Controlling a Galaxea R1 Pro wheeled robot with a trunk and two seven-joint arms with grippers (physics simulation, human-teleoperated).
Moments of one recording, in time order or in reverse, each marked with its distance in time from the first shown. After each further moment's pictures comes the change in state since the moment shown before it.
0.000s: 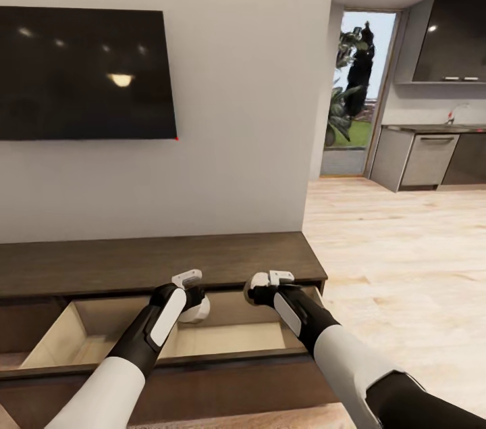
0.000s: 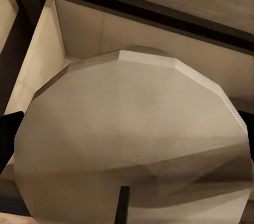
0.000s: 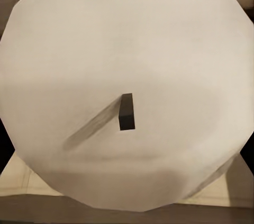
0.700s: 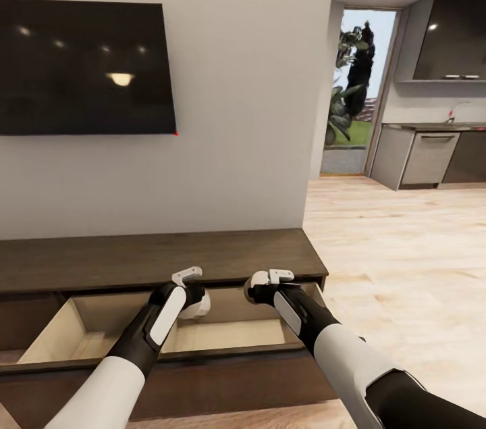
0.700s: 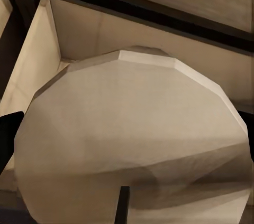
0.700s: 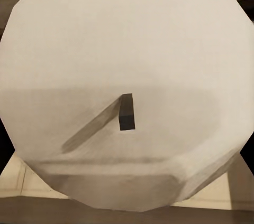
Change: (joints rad) left arm 0.000 0.000 0.000 -0.021 0.001 -0.002 -0.005; right arm -0.005 0.000 0.000 0.002 0.001 -0.002 0.001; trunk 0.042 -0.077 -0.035
